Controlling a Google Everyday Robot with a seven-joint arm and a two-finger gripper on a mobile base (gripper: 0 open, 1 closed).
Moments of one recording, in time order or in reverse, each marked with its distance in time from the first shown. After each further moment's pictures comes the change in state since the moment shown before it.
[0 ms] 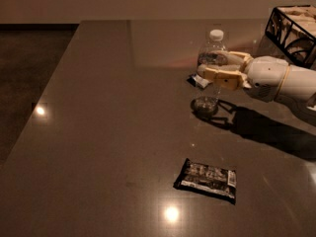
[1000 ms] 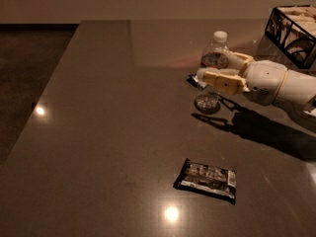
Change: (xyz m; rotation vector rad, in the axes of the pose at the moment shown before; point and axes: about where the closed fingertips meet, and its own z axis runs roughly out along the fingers) arm 0.006 0.001 -0.001 0.018 -0.020 0.002
